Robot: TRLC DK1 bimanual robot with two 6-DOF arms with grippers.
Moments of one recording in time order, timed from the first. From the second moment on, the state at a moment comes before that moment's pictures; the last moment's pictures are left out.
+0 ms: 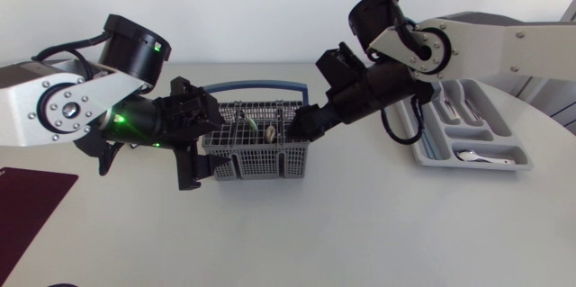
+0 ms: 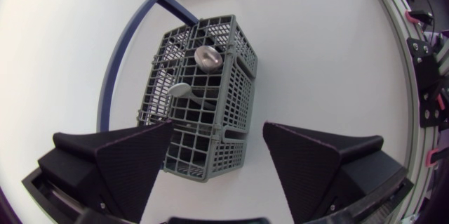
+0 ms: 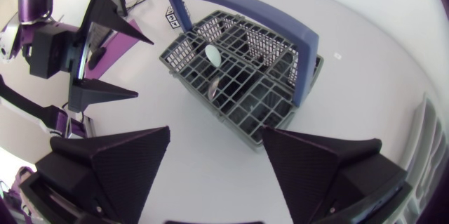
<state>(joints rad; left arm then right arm) -0.43 1.38 0.95 -0.43 0.18 1.00 0.49 1.67 1.27 -0.55 -0.43 -0.09</state>
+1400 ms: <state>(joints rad) -0.34 1.46 0.92 -0.30 0.31 1.02 0.55 1.86 1.41 -0.48 -0.44 0.08</state>
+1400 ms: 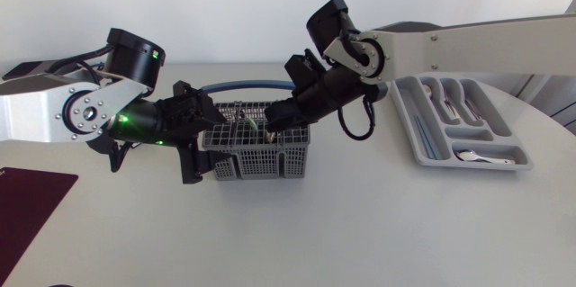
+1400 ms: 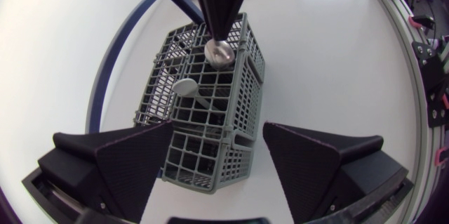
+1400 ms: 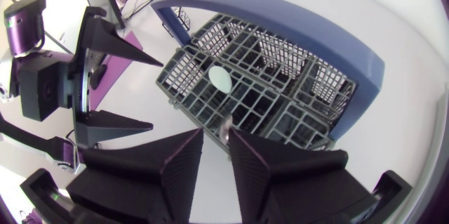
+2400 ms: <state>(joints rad) -0.34 1.48 0.90 -0.29 0.32 1.02 0.56 1.90 1.41 -0.48 -0.43 0.08</state>
